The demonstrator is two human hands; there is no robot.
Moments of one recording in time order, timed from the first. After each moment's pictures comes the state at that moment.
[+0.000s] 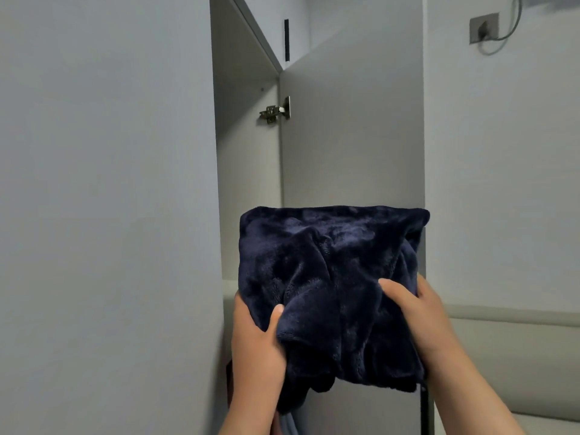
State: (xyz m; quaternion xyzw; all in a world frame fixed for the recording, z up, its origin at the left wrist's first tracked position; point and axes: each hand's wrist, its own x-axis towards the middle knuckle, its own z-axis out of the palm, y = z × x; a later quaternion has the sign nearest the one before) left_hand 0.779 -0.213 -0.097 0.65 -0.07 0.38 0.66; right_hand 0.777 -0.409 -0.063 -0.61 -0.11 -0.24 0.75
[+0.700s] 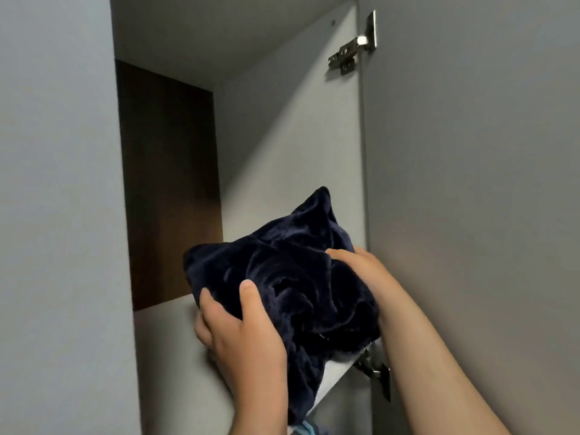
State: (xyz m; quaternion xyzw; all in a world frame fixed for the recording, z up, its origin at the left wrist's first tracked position) left_hand 0.969 -0.173 -0.065 0.55 0.28 0.54 0.57; right_hand 1.109 -0.272 -0.016 -0.67 -0.27 0.07 0.69
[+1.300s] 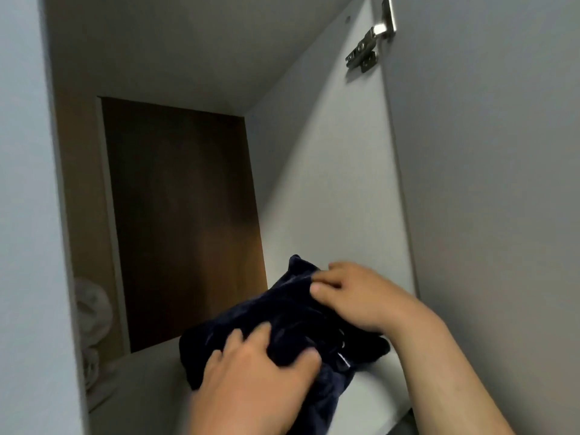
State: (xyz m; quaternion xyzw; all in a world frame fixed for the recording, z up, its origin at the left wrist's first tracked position) left_hand 0.948 -0.154 -0.039 0.87 0.37 0.25 0.20; right_hand 1.137 -0.225 -0.007 -0.81 -0.49 -0.12 0.31
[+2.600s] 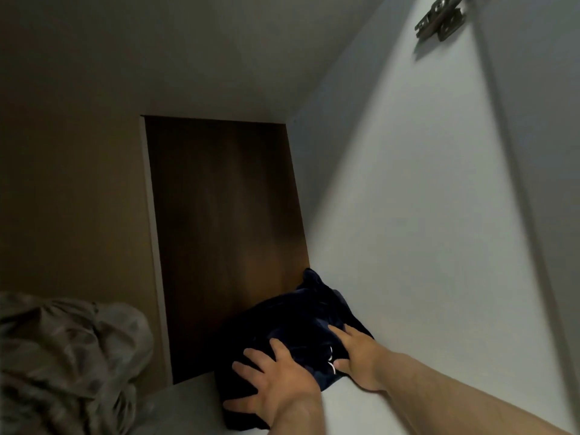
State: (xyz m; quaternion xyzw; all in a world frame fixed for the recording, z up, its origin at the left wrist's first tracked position) left_hand 1.090 0.011 -0.080 0.76 0.62 0.18 0.08; right_hand 1.265 -0.012 -0.107 -0.81 -0.54 0.00 0.22
